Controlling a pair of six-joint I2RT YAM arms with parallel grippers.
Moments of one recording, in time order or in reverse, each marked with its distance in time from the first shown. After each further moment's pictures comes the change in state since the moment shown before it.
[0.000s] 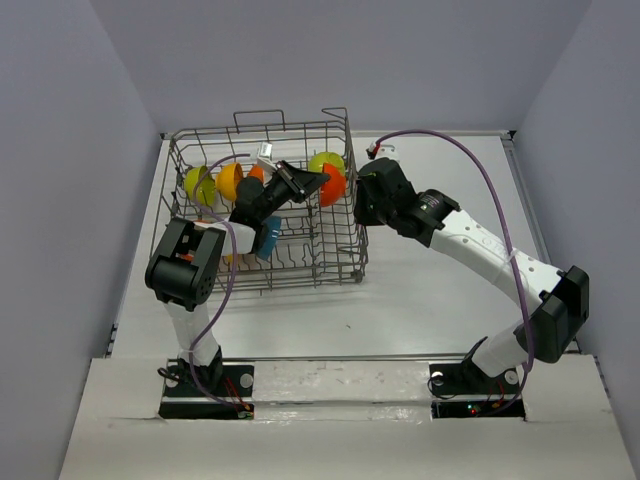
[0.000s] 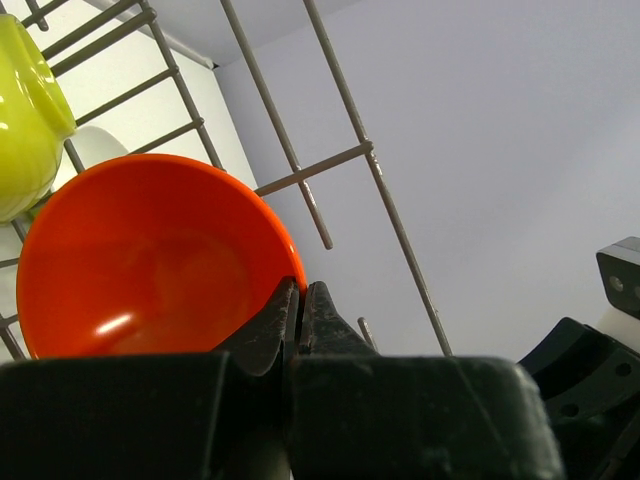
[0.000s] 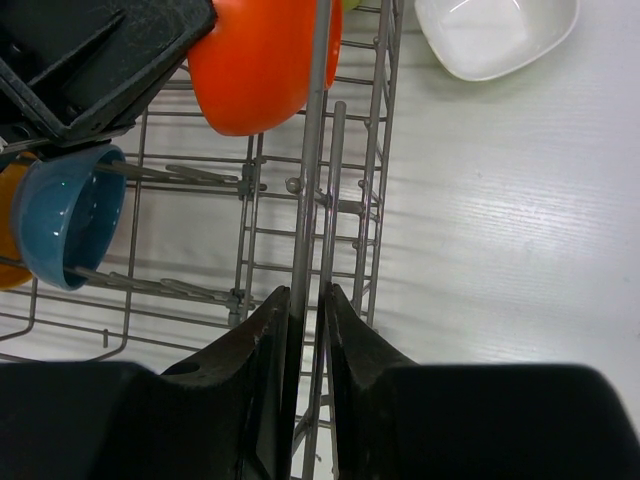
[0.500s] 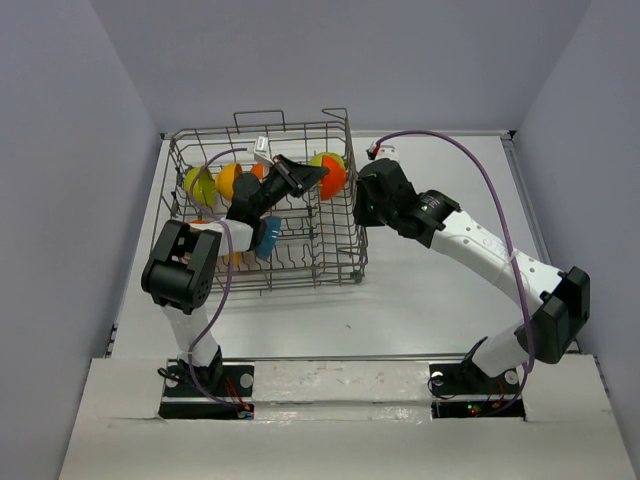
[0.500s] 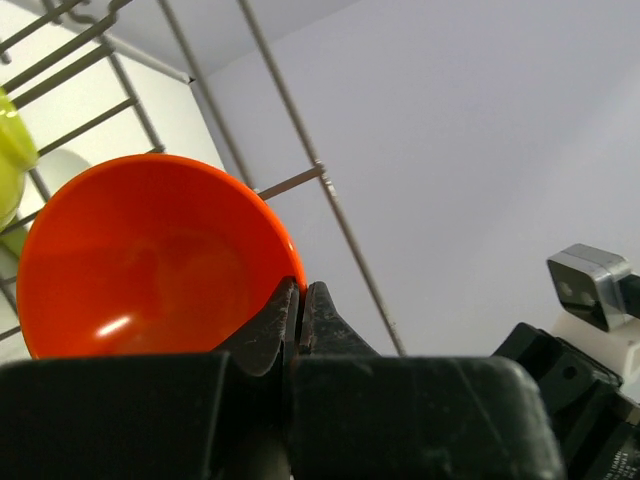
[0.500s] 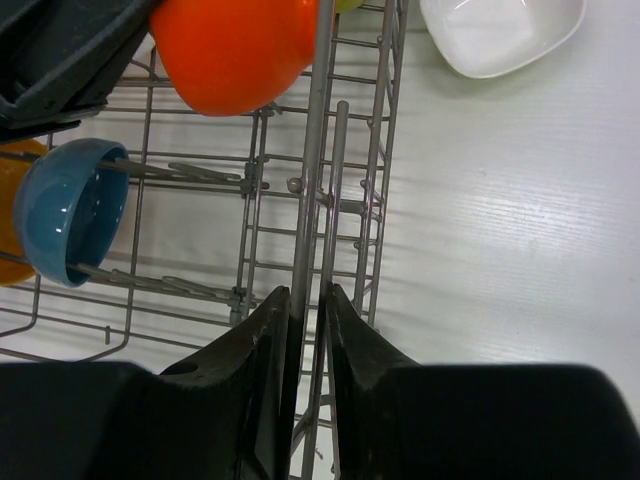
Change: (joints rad) left arm 0.007 -0.037 0.025 0.005 0.011 -0.018; right arm 0.000 -0.006 -0.006 0.003 -0.009 0.000
